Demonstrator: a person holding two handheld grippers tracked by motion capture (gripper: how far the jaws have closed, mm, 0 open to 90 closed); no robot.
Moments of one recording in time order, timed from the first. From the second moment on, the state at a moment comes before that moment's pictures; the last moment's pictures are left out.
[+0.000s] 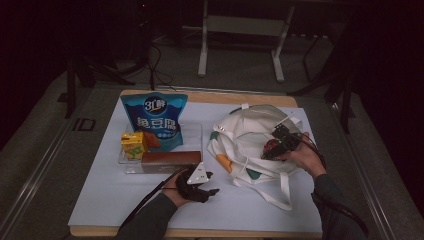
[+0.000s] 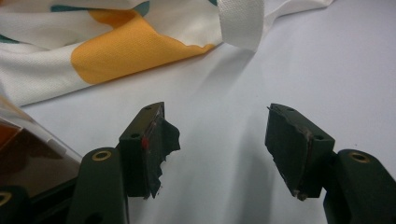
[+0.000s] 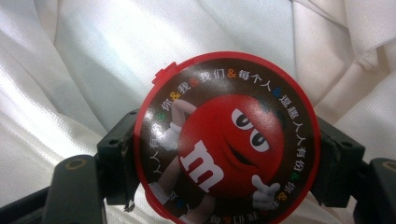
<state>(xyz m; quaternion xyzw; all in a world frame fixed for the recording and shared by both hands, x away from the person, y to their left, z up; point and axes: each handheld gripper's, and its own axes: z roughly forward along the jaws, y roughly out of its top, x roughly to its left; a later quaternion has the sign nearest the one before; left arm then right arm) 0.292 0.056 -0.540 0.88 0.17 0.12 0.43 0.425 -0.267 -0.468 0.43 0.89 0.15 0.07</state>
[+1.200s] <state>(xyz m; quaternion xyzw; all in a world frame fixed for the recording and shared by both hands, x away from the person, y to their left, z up) 0.292 0.056 -0.540 0.88 0.17 0.12 0.43 0.425 -0.264 -0.445 0.42 0.89 0.16 0.08</state>
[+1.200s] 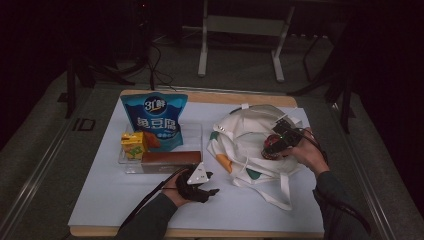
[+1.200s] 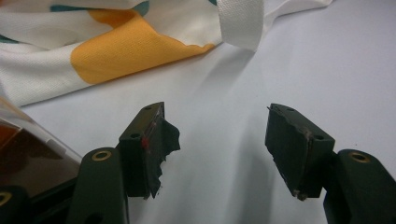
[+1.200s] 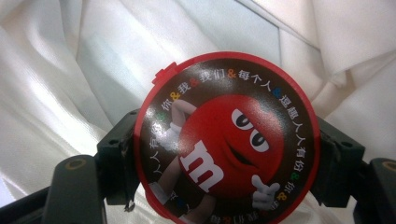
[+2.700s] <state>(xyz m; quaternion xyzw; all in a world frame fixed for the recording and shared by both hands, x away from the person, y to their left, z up) 0.292 0.056 -0.540 0.88 0.17 0.12 0.43 0.427 -0.241 -0.414 0.40 0.90 0.17 0.09</state>
